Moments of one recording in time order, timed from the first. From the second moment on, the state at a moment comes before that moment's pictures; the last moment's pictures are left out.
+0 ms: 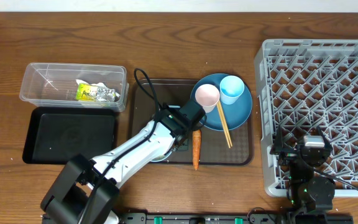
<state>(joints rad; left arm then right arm) -0.72 1.65 1.01 -0.85 -0.19 -0.72 0.03 0.02 0.01 -0.06 0.10 -0.07</state>
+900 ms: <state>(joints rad) -0.72 1.65 0.97 -0.79 -0.17 -0.72 0.03 0.02 0.01 -0.06 0.10 -0.07</state>
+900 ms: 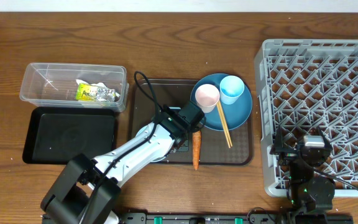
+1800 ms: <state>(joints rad) -0.65 1.46 0.97 -0.88 -0.17 -0.56 0.03 0.02 0.01 -0.06 0.10 -0.07</state>
